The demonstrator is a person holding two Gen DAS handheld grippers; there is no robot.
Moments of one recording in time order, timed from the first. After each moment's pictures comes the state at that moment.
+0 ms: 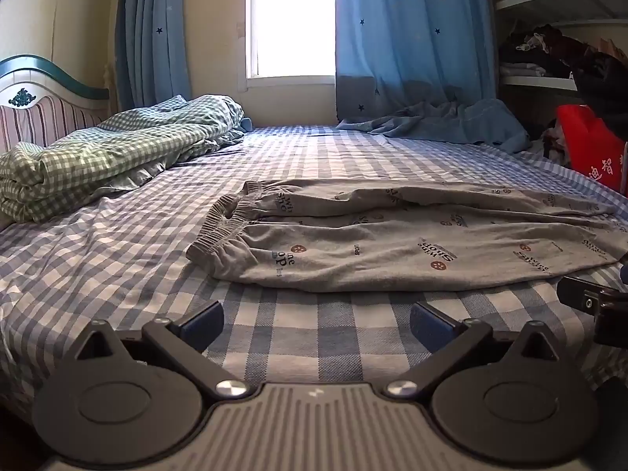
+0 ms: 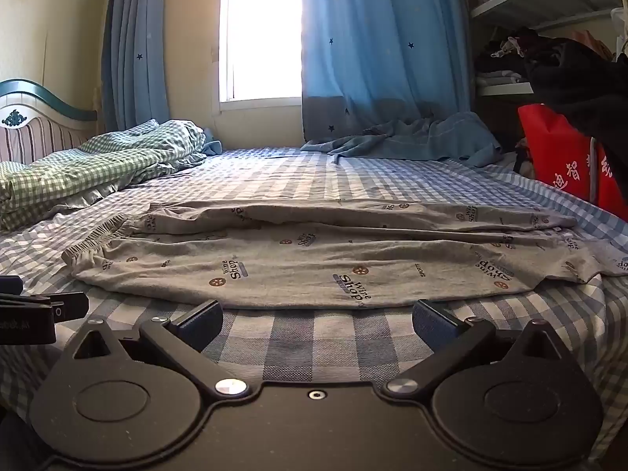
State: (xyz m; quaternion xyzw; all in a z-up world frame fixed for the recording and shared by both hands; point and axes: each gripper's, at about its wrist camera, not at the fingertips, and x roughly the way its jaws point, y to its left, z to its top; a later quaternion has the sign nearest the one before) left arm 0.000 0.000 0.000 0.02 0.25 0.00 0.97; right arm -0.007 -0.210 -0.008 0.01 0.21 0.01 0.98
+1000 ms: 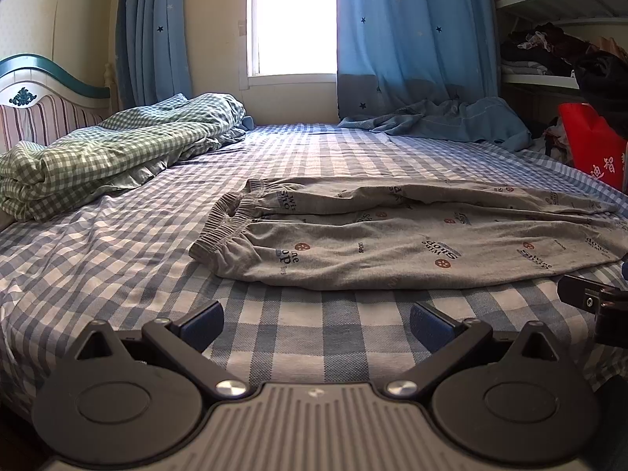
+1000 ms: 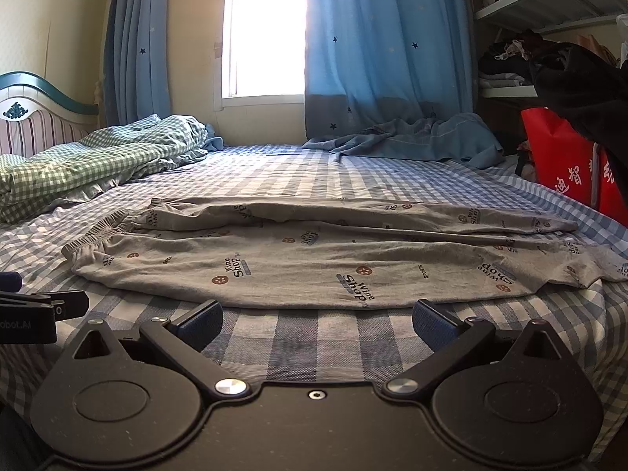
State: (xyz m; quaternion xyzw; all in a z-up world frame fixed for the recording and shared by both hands) left arm 0.001 0.002 -0.001 0.01 0.25 0.00 0.97; right arm -0.005 -0.210 -0.008 0.01 0.21 0.01 0.98
